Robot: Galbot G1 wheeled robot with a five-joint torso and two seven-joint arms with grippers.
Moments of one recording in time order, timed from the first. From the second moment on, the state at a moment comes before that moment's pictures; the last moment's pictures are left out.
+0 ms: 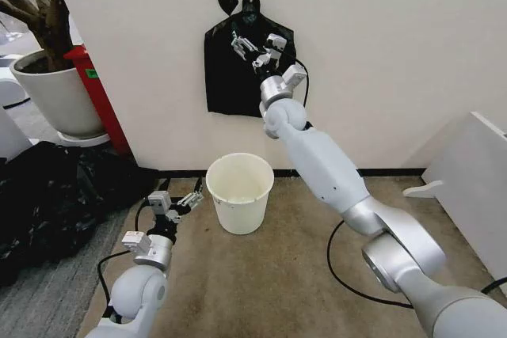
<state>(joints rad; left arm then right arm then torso) 1.38 -1.29 -0.46 -1.98 -0.45 -0.08 -0.02 -0.12 1.51 -0.10 1.05 0.88 0.27 0.04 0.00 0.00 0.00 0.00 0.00</state>
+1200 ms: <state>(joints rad) 1.43 -1.34 -0.45 -2.00 -0.37 -0.09 -0.06 0.03 1.61 0.00 0.75 0.76 0.30 -0.10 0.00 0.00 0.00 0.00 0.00</state>
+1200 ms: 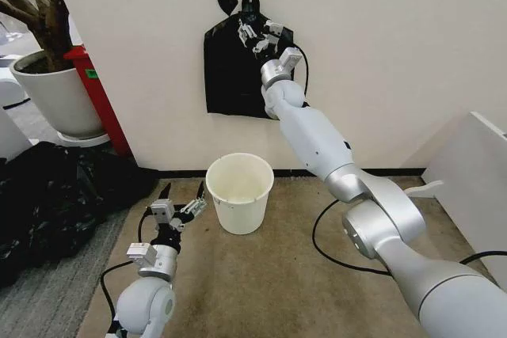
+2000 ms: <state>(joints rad) 1.44 -1.33 -0.46 -2.00 -0.37 -0.10 -0.07 0.03 1.61 0.01 0.75 0.75 0.30 -0.09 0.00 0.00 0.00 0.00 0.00</state>
